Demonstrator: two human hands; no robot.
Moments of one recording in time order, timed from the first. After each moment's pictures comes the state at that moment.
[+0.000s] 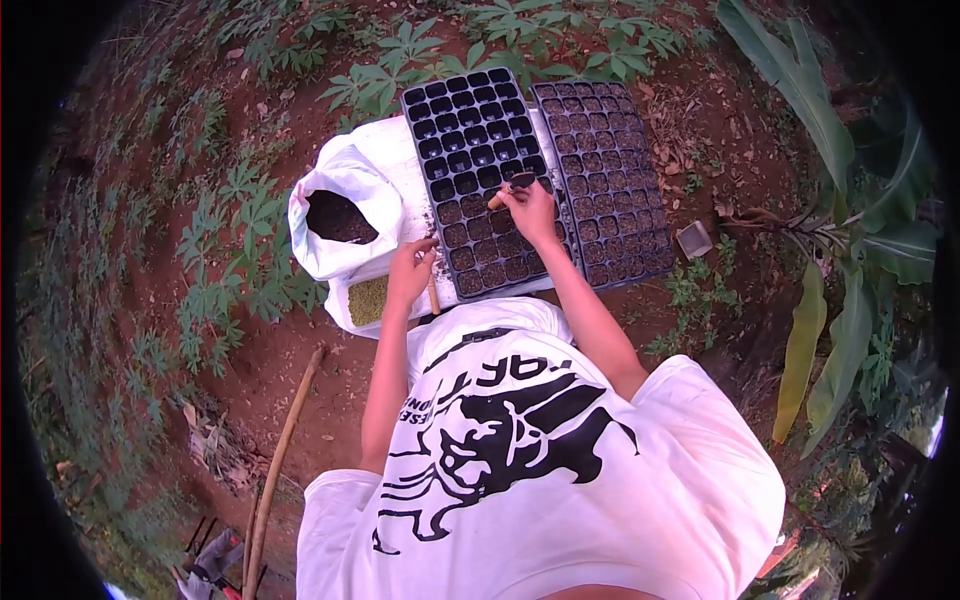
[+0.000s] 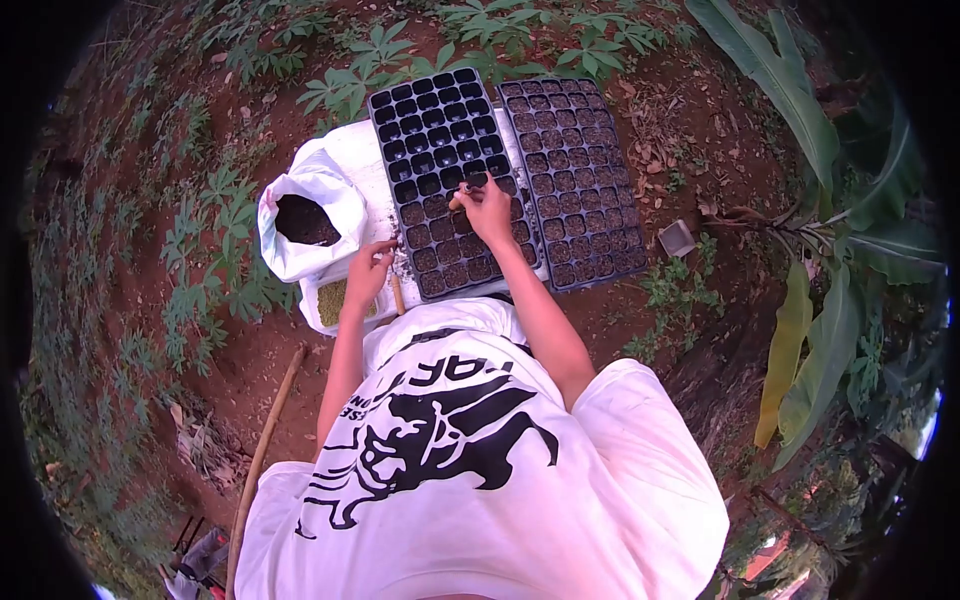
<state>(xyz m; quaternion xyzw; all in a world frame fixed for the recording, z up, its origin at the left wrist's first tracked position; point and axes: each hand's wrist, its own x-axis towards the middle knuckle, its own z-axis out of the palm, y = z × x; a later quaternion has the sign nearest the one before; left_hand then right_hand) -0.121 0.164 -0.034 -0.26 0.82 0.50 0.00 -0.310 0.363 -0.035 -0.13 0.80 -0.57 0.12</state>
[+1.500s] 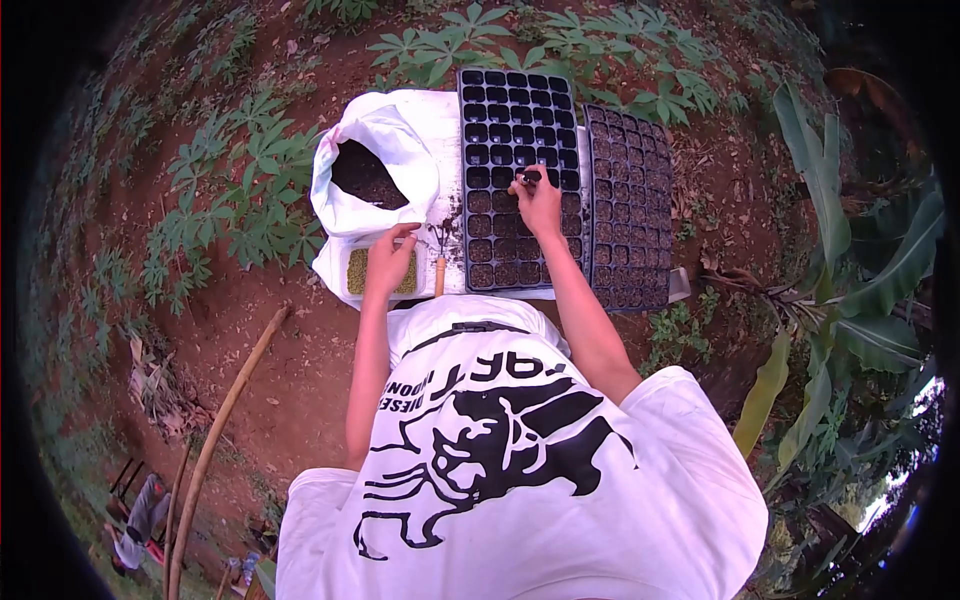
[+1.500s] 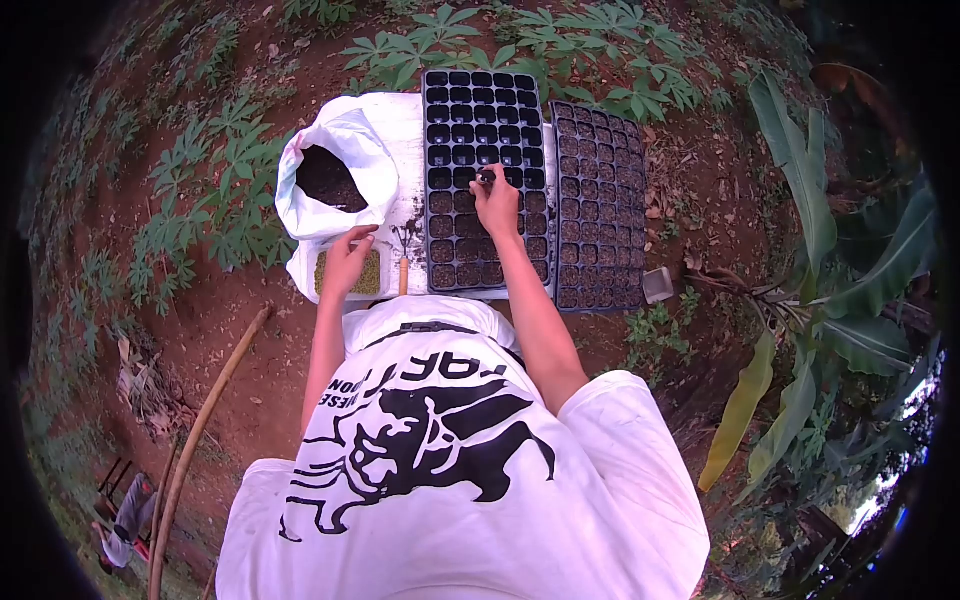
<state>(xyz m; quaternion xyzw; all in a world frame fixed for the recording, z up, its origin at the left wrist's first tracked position) -0.073 0.120 -0.010 -0.39 0.74 0.55 -0.02 -0.313 0.300 -0.053 -0.21 0.82 -0.52 0.10</state>
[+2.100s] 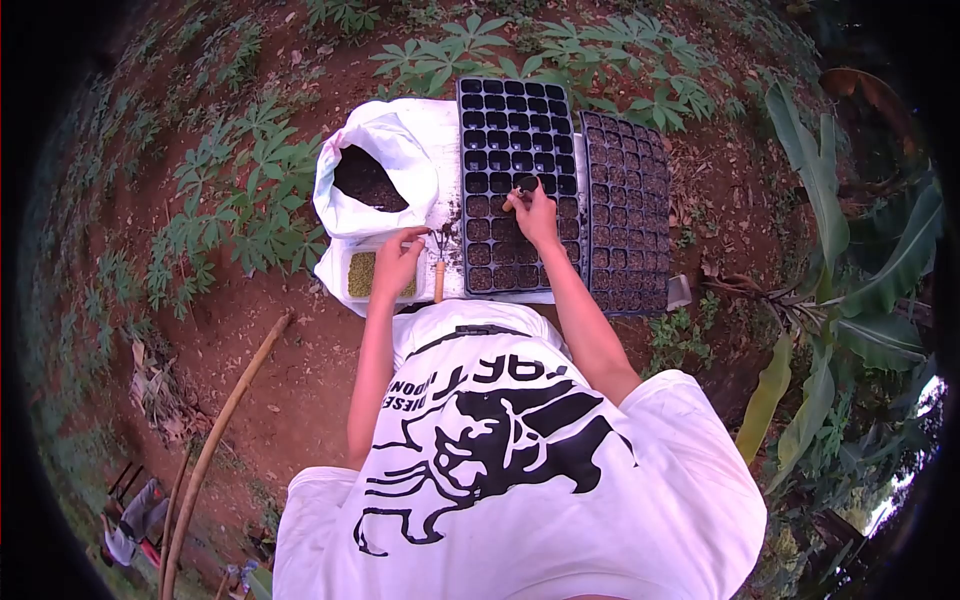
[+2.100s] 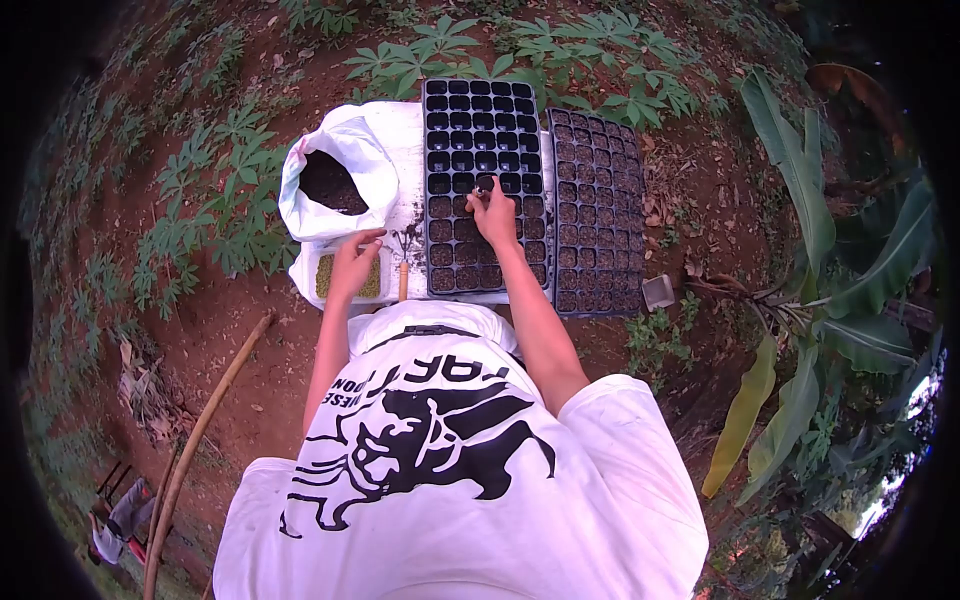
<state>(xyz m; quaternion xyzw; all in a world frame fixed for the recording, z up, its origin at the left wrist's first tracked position) -0.075 0.133 -0.001 -0.36 0.75 0.56 -0.02 -0.302 0.316 -0.044 -0.22 0.84 -0.49 0.12</state>
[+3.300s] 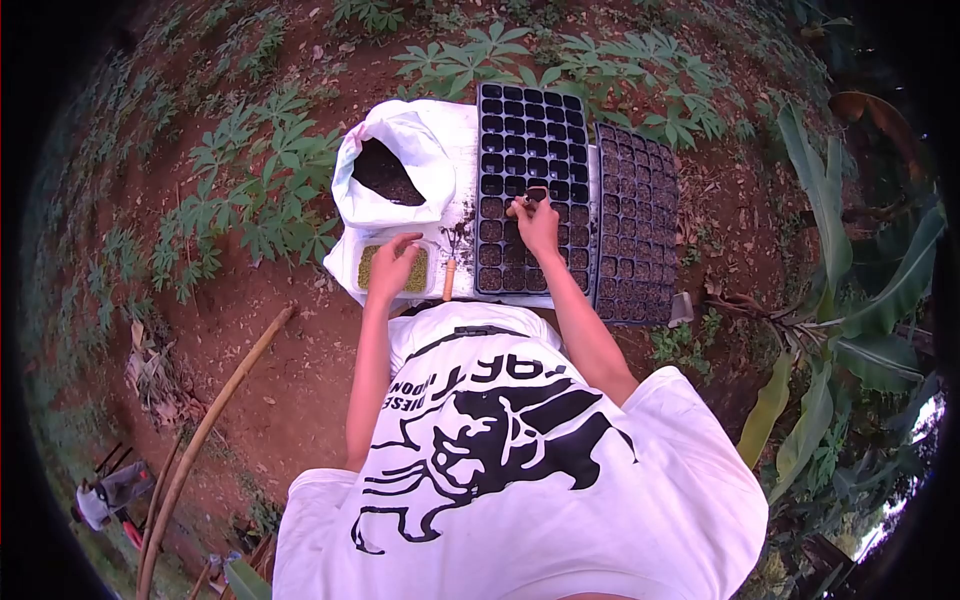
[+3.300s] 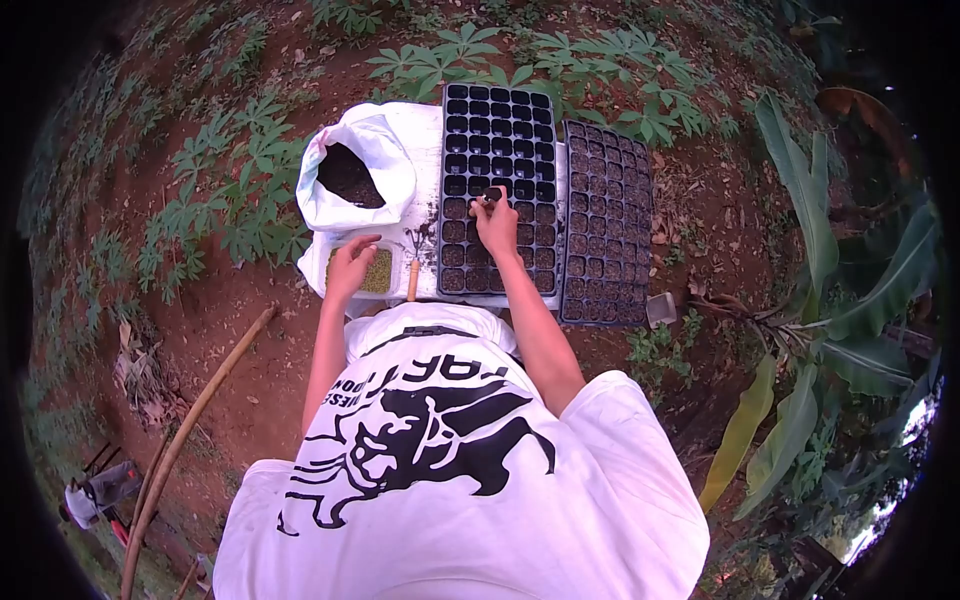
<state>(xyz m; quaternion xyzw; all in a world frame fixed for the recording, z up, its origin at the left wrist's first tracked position) -0.040 0.122 -0.010 -0.41 0.73 0.55 -0.03 -0.278 0.305 -0.058 -0.20 0.82 -0.51 0.15</state>
